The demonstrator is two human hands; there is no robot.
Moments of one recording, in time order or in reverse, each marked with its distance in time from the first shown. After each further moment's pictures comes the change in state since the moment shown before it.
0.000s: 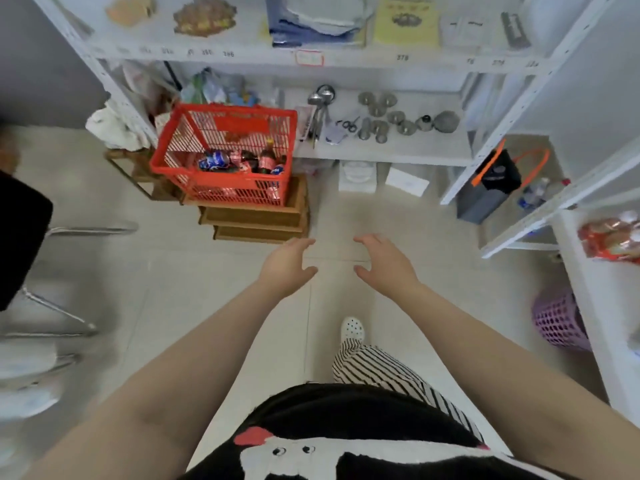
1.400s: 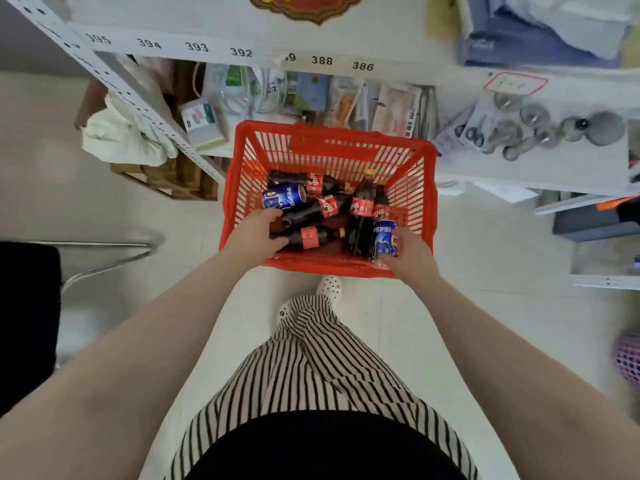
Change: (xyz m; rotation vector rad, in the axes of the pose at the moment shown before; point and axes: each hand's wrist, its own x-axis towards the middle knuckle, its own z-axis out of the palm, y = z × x) left_hand 0.377 -0.403 -0.237 -0.075 -0.179 -0.210; right_hand 0.483 -0.183 0.125 0.191 -0.148 0.525
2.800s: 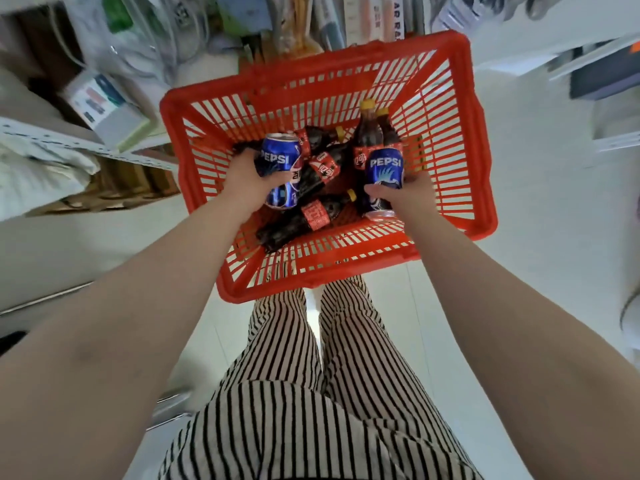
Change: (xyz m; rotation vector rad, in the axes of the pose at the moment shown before) left_hand 0.182 -0.040 0.029 -0.266 -0.166 -0.026; right_hand 0.101 -0.032 0.088 0.701 0.241 0.558
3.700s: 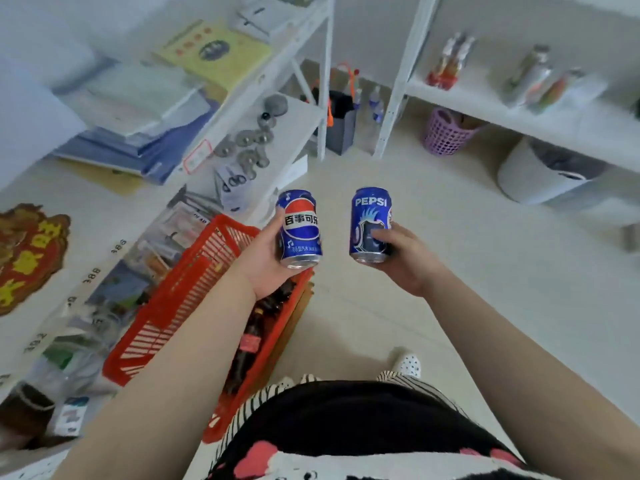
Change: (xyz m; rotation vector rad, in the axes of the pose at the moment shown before) left_hand -0.247 0.273 0.089 -0.556 -1.075 -0.052; right_hand -0.254 0.087 -0.262 1.218 0.016 -0.216
